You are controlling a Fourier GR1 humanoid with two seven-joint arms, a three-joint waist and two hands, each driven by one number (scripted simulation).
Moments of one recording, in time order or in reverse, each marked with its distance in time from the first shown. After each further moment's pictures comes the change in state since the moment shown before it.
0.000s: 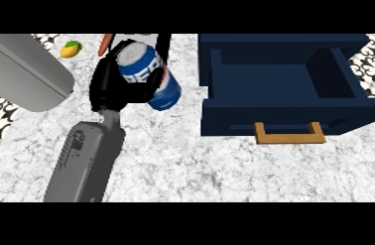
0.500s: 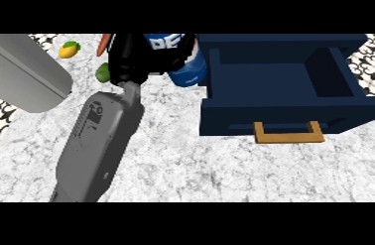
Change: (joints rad) left arm -0.243 -0.001 -0.052 0.086 -0.021 0.149 0.099; right arm -0.029 0.005 0.007 0.005 0.012 0.001 0.011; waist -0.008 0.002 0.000
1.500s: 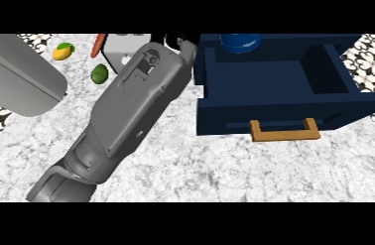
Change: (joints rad) left arm -0.446 -0.002 -0.124 0.448 0.200 0.205 -0.103; right arm -0.025 0.002 0.050 0.029 0.055 -0.004 -0.040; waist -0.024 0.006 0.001
